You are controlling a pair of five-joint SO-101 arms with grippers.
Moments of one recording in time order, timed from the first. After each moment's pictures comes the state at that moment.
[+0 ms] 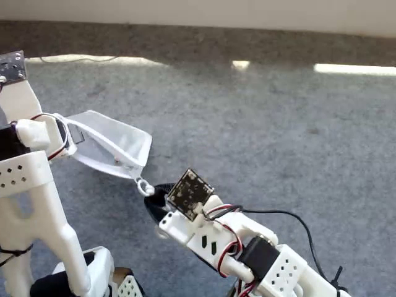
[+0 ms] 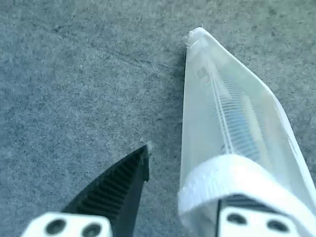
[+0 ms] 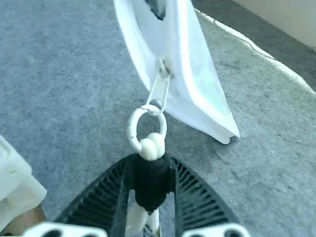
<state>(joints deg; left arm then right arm) -25.5 -29.1 8.2 92.8 6.5 -57.6 -76.3 71.3 37.1 6.9</state>
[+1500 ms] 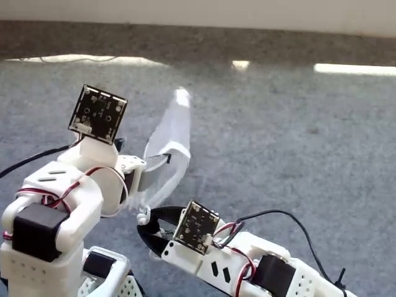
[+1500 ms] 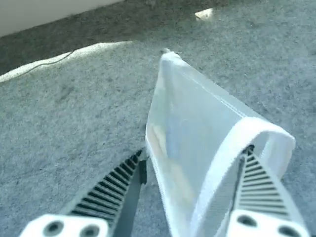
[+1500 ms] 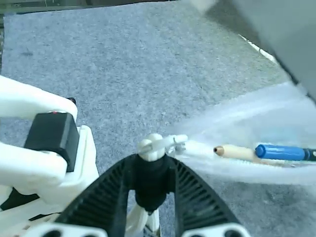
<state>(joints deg) 10.7 -57.4 18.2 88.6 0.2 -67.2 -90.1 71.3 46.3 7.0</state>
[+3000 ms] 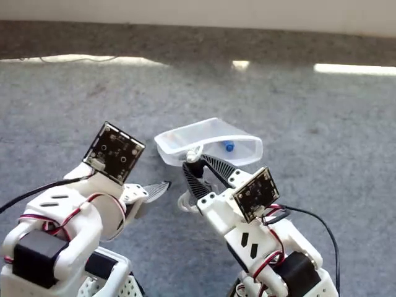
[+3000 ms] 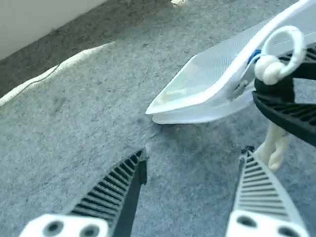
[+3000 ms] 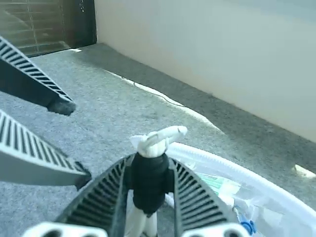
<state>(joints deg) 14.0 -66.9 28.4 89.5 -9.2 -39.1 -91.1 64.3 47.2 8.3</state>
